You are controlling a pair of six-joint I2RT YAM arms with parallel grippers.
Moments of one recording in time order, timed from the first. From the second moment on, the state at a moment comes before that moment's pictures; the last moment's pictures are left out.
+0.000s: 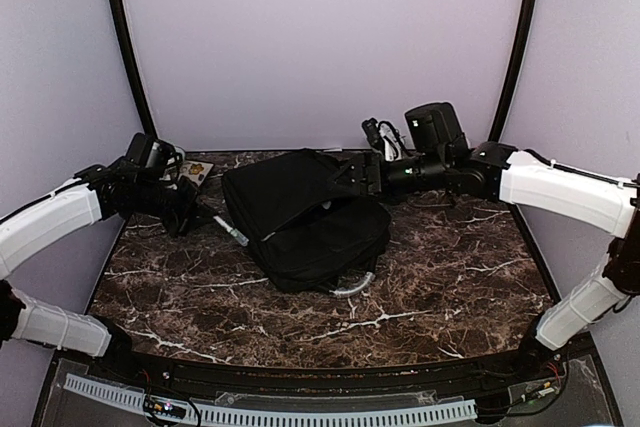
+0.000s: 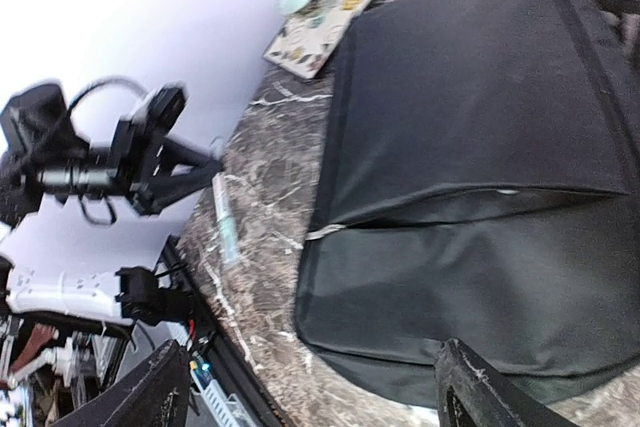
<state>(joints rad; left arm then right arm) -0.40 1.16 0.92 -0.64 0.26 -1.25 0.80 1.46 1.23 -0.30 -0.34 0.63</state>
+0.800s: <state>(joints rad) -0.61 1.40 1.20 -0.32 0.28 -1.47 0.93 1.71 1.38 -0.26 -0.38 0.64</state>
